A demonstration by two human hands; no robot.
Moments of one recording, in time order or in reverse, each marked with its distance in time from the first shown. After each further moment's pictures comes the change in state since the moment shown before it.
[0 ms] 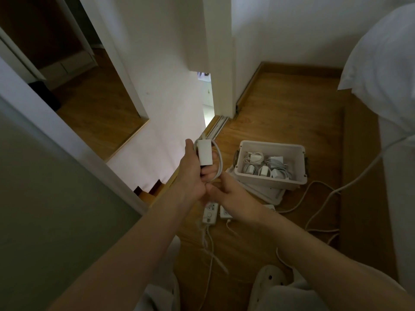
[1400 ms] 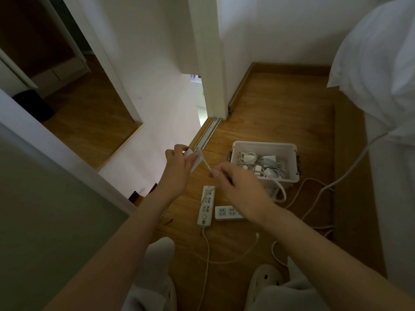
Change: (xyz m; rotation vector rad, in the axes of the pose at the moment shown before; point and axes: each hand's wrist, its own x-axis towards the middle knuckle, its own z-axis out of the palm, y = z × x) left_hand 0.021 -0.002 -0.026 1.316 0.218 0.493; right_hand -0.024 -0.025 -0.029 -0.587 0.282 -0.060
